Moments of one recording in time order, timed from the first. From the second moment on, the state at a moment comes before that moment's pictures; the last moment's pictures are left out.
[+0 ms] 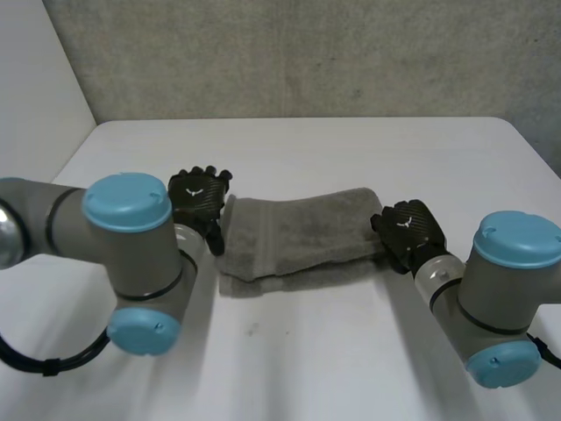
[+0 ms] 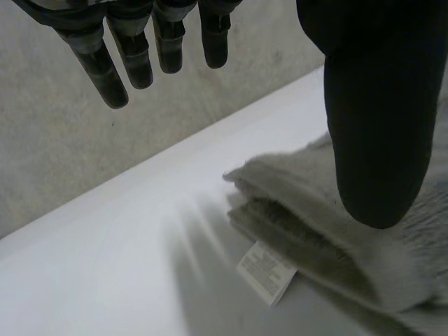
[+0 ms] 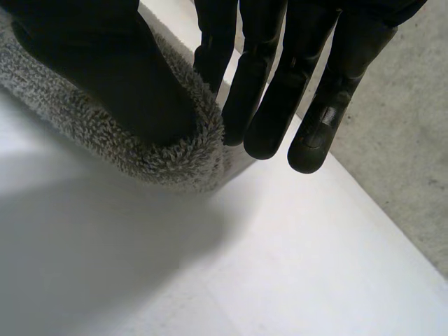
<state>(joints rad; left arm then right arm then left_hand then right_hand) 4.13 -2.15 -1.41 3.37 -1.80 3.29 1.96 -1.04 1.70 -0.43 1.47 2.60 0.19 0.19 0.19 0.19 0.03 0.93 1.17 1.18 1.19 0.98</state>
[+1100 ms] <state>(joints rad) 4.15 -2.00 -1.39 3.36 -1.65 3.07 2.03 -1.15 1.40 -0.13 1.30 3.25 0.18 0.19 0.19 0.19 0.03 0.21 0.22 0.21 0.23 0.05</state>
